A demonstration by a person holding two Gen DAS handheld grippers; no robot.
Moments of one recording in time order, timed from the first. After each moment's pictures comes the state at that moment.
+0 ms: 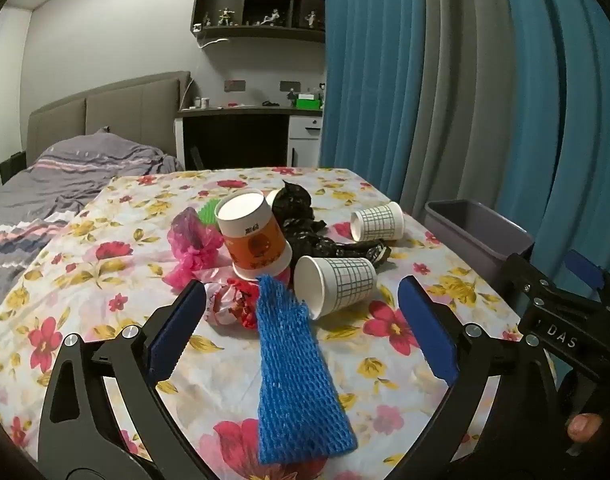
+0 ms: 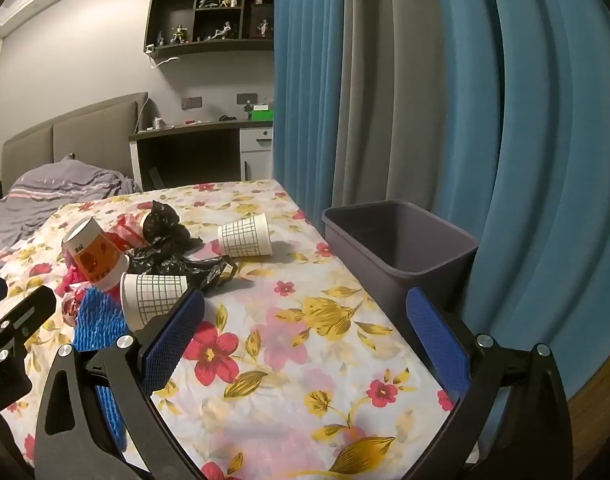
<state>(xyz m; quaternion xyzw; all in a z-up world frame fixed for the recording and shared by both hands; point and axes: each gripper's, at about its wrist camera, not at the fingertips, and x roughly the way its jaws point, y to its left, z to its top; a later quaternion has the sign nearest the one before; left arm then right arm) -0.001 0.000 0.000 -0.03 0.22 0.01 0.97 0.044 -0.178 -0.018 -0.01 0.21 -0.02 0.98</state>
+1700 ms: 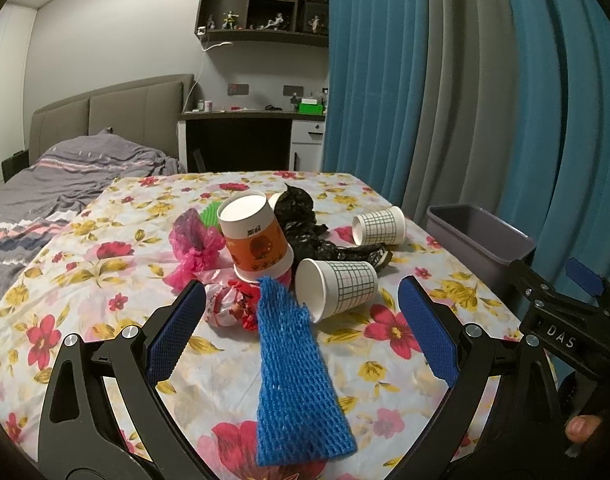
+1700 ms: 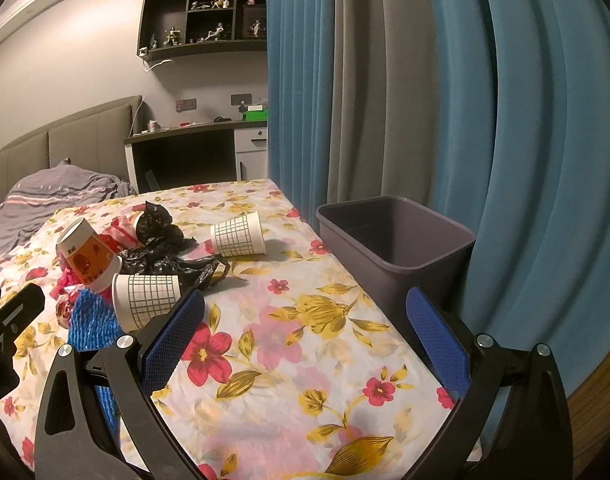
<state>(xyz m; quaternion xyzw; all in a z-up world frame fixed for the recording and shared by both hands) -0.002 0.005 -0.002 -0.04 0.22 0.01 0.97 0.046 -0.184 -0.022 0.00 0.21 -0.03 0.98</state>
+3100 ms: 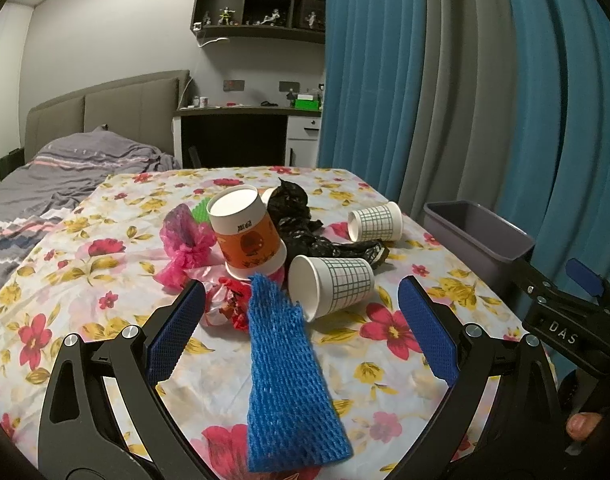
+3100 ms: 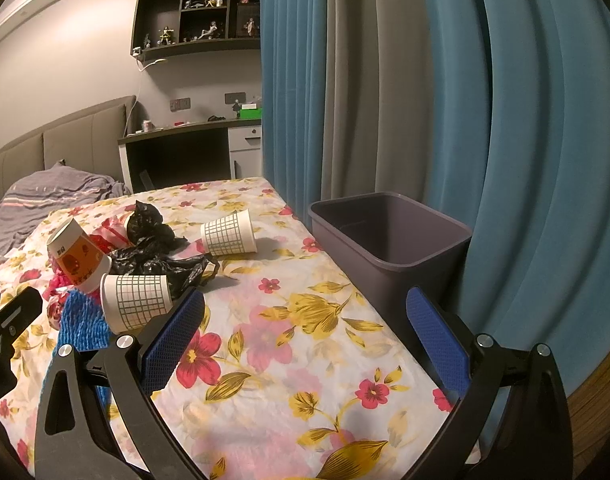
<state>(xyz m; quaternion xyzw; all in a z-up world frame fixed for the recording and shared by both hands) 0.009 -0.004 -0.007 -0.04 0.22 0.01 0.97 0.053 -0.192 -0.028 0.00 0.21 -0.03 0.98</state>
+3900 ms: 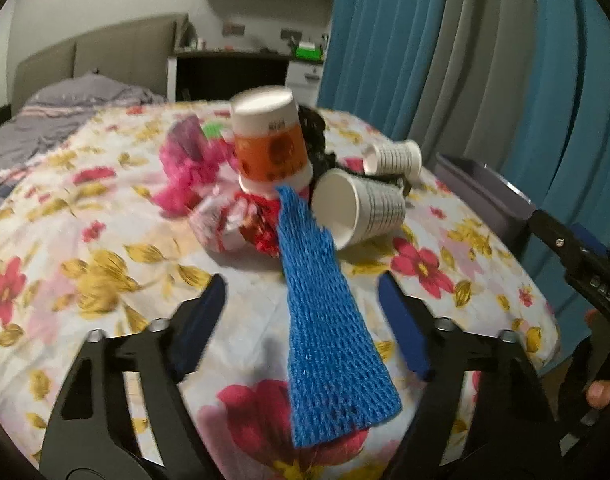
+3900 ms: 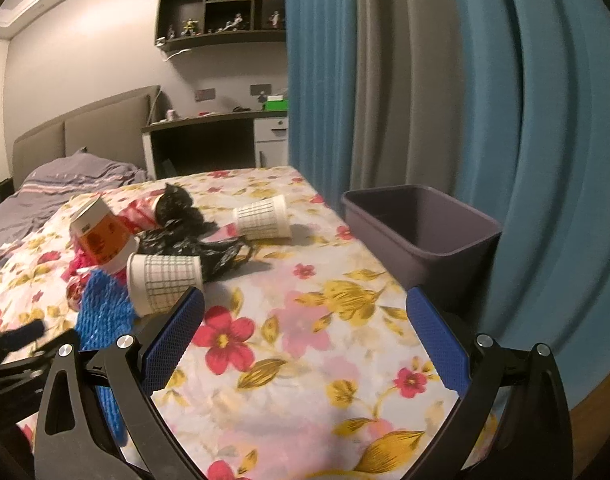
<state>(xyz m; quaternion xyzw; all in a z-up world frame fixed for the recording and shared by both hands) 0.020 0.036 -0.064 -0.08 0.32 -0.02 0.94 0.050 -0.167 -0.041 -0.01 0.23 0.02 0.97</state>
